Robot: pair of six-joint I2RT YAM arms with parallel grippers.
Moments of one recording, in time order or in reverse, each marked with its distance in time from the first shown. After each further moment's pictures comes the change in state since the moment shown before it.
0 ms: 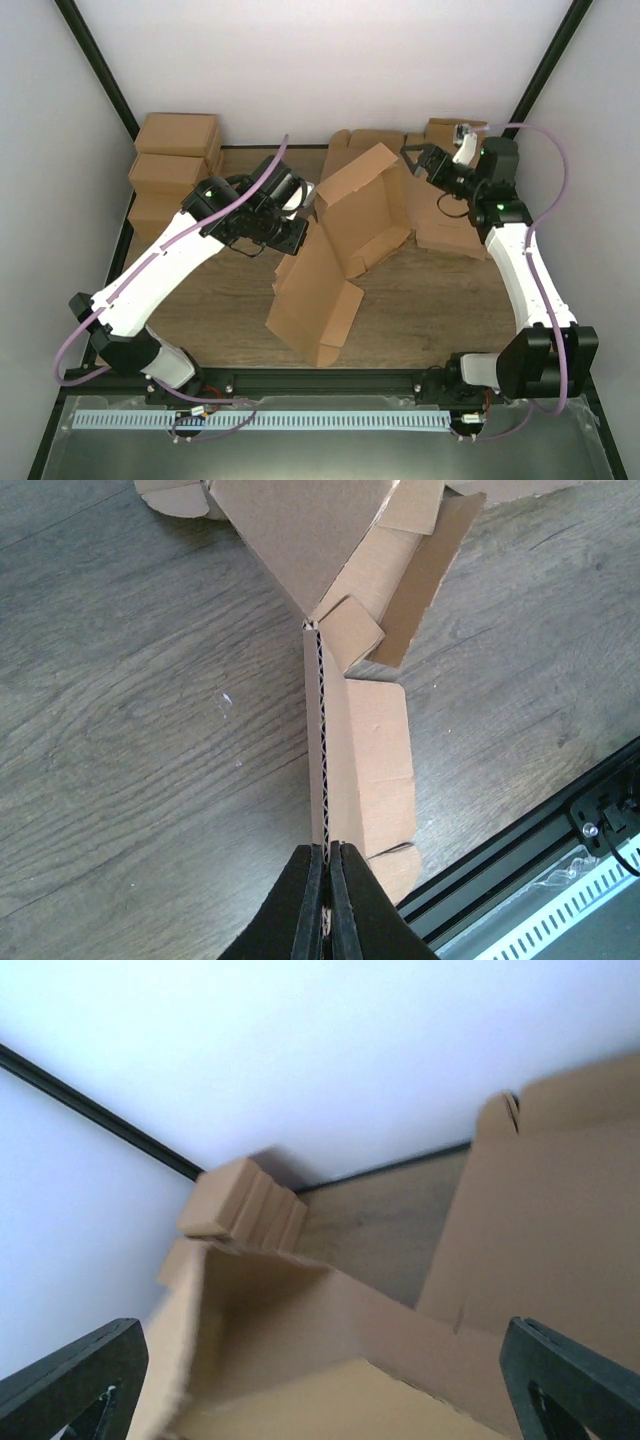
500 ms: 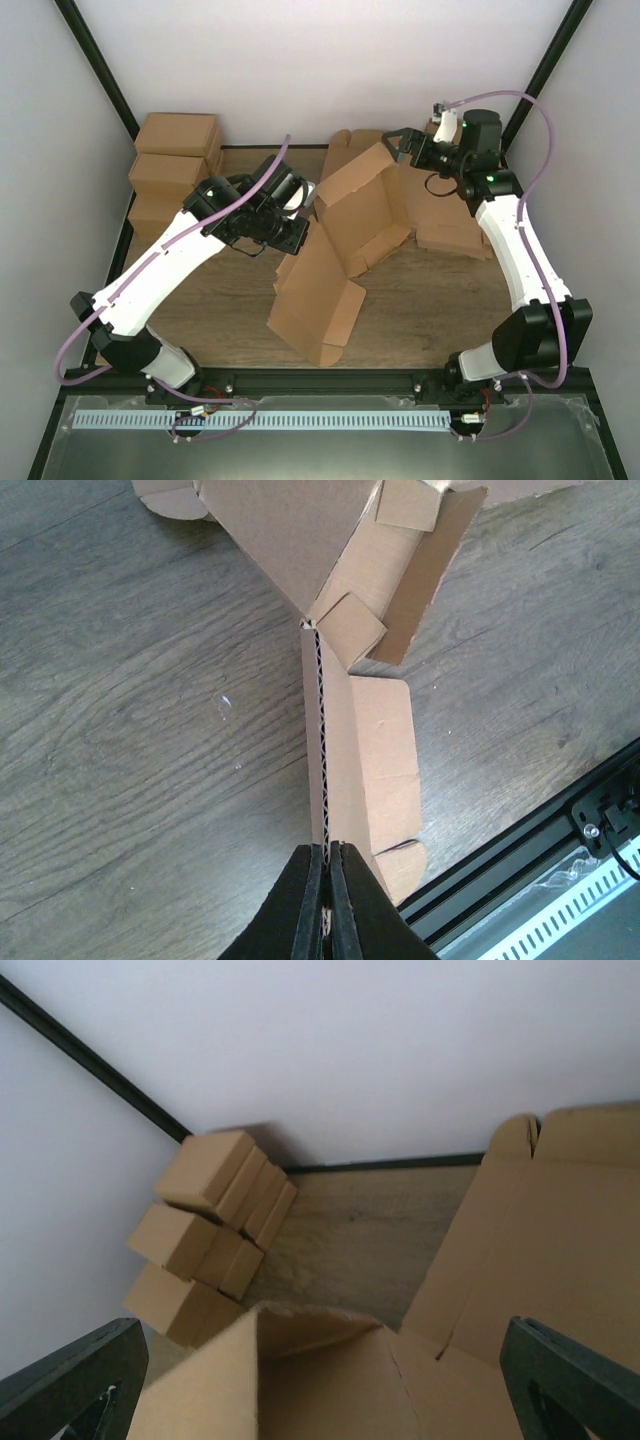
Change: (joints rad) left arm 0.000 0.005 0.000 0.005 0.001 0.005; right arm 0.096 0.145 0.298 -0.163 0.062 -0.174
